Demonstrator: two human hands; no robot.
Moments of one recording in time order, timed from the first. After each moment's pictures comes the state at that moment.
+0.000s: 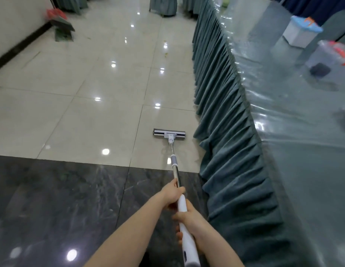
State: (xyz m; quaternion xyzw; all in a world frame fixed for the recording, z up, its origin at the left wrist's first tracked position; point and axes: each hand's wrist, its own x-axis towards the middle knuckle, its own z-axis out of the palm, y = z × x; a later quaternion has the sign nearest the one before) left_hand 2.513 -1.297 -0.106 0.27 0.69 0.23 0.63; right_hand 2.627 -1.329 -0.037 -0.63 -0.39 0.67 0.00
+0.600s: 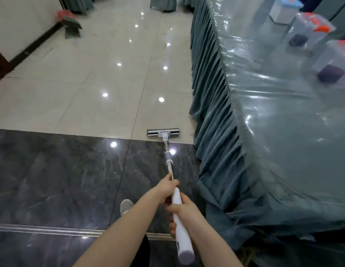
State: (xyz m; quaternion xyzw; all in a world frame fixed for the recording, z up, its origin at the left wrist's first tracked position) left_hand 2.715 -1.522 -0.112 0.16 0.68 0.33 0.64; right_hand 2.826 -1.554 -0.023 -0.60 -0.34 0.72 0.04
